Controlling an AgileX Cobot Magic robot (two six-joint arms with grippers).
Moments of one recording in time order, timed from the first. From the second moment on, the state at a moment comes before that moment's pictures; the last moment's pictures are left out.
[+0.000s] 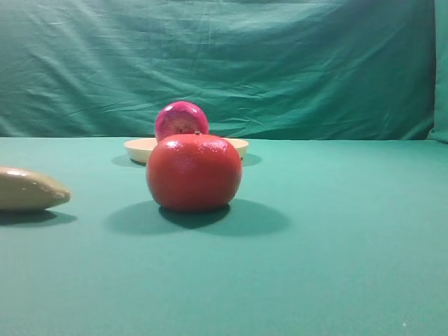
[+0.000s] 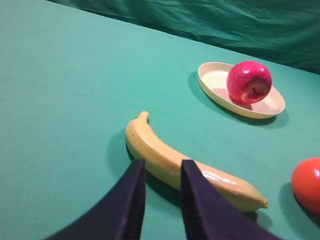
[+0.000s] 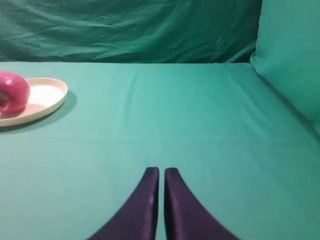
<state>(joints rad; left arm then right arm) 0.02 -0.02 0.02 -0.36 0.34 0.24 0.06 0.00 0.02 0.16 0.30 -0.15</state>
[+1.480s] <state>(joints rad) 0.02 -0.02 0.02 -0.36 0.34 0.24 0.05 -0.01 0.03 0.09 0.39 -0.15</state>
